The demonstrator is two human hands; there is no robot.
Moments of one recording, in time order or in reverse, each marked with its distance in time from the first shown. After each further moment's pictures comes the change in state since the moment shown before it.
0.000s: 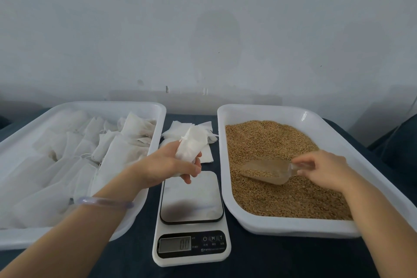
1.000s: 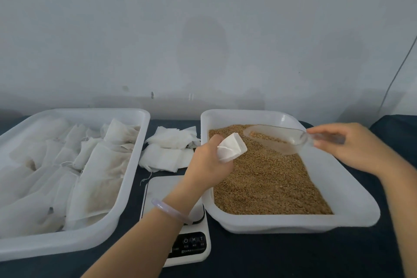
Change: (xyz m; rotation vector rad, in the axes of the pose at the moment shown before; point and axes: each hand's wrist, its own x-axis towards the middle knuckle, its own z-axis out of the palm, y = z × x) left_hand 0.057 0.017 0.100 0.521 0.420 0.218; right_hand -0.060 0.001 -0.103 0.204 0.177 -0.098
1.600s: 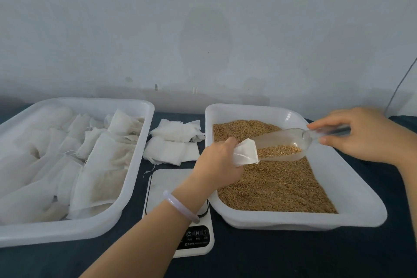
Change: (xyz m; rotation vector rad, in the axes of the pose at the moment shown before) left_hand -0.001 0.000 0.011 0.285 -0.052 0.195; right_hand 0.004 -0.031 -0.017 -0.223 -0.062 -0.099
